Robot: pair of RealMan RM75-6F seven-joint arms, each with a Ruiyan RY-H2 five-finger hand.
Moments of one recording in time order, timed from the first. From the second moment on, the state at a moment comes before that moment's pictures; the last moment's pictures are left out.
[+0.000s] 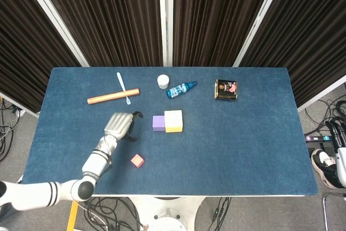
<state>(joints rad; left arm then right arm) -0.79 -1.52 -0.19 -1.62 0.84 0.94 0.39 0.05 -1.06 0.11 -1.50 -1.47 1.52 0.11</state>
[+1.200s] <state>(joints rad) -0.72 -1.53 0.00 -1.60 1.15 0.83 0.27 0.05 -1.06 0.10 -1.52 -1.47 1.51 0.09</state>
